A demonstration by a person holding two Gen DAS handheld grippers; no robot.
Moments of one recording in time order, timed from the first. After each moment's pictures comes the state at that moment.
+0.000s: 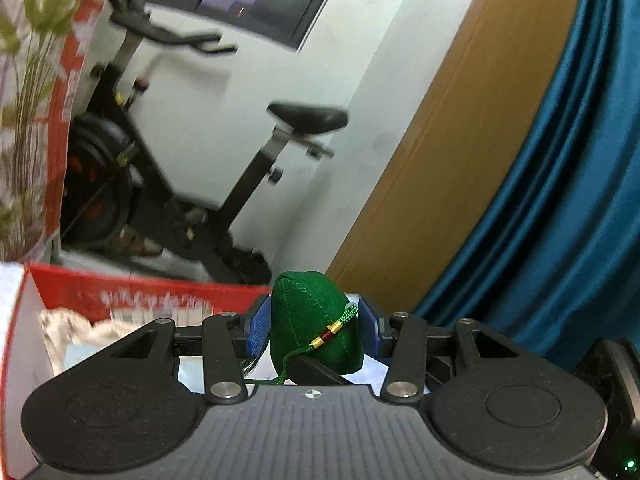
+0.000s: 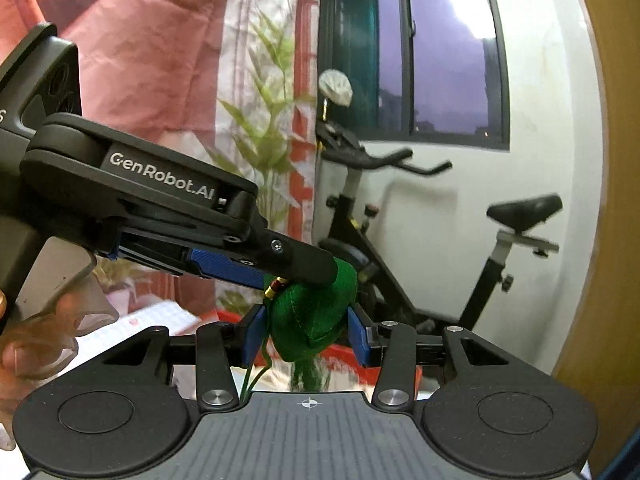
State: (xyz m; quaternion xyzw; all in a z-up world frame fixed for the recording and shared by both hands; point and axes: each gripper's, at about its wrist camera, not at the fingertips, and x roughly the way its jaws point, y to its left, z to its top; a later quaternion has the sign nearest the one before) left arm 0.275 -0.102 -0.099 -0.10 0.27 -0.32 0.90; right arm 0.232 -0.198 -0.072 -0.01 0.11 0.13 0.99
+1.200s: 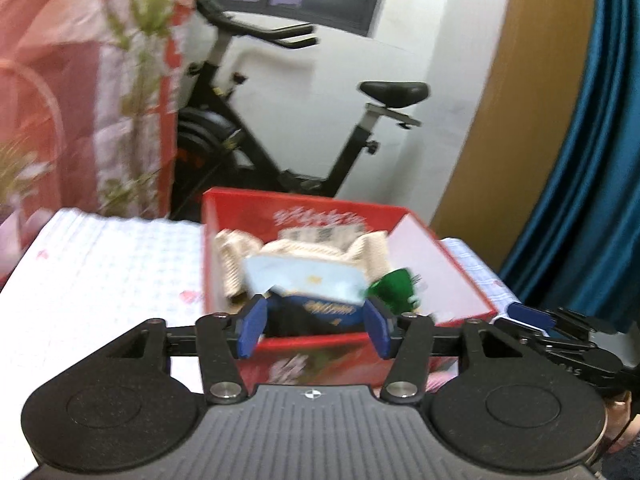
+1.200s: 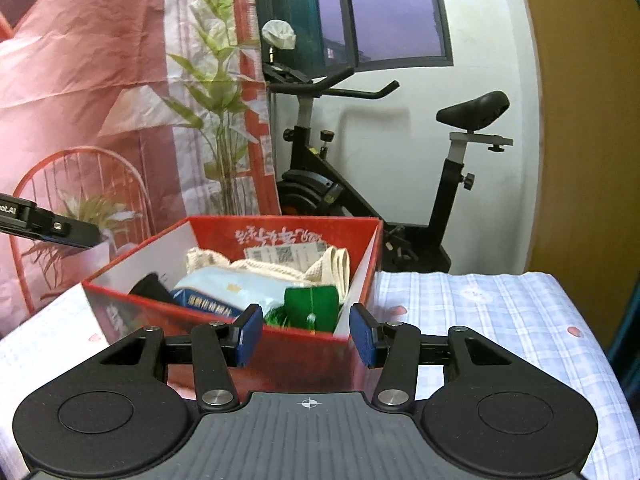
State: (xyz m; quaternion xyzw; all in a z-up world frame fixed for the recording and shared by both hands) left arm 0.193 0.045 -0.142 -0.03 0.28 -0.21 0.94; right arm 0.159 -0.216 -0.174 0.06 0.18 0.08 0.98
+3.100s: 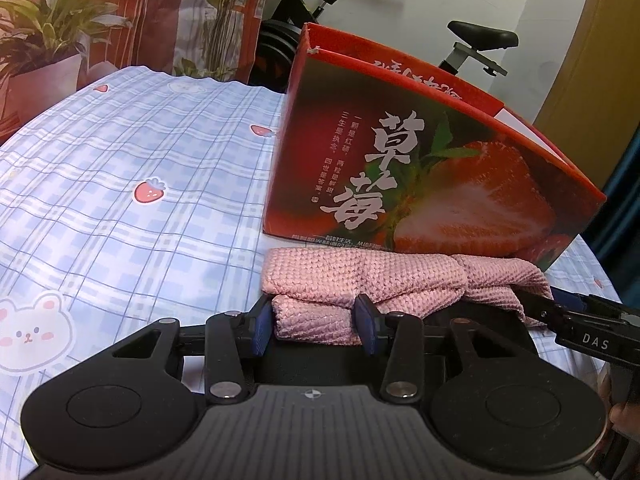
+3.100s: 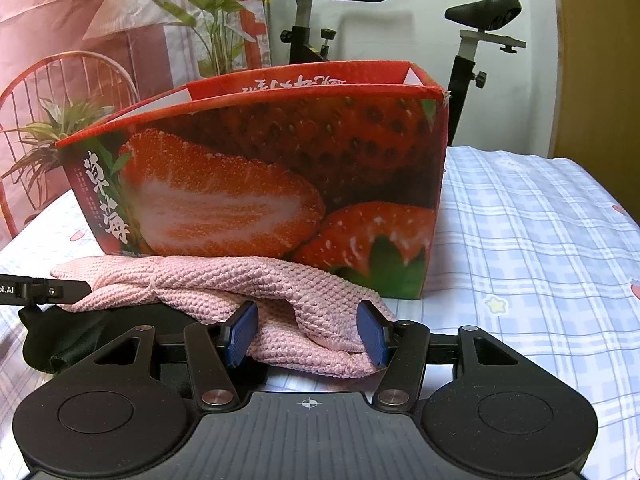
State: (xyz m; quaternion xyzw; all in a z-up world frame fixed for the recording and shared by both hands) left arm 0.178 0.058 -0.273 -0.07 0.35 -0.11 0.93; right arm 0.180 -0.158 -0.273 0.07 0.30 0.07 0.95
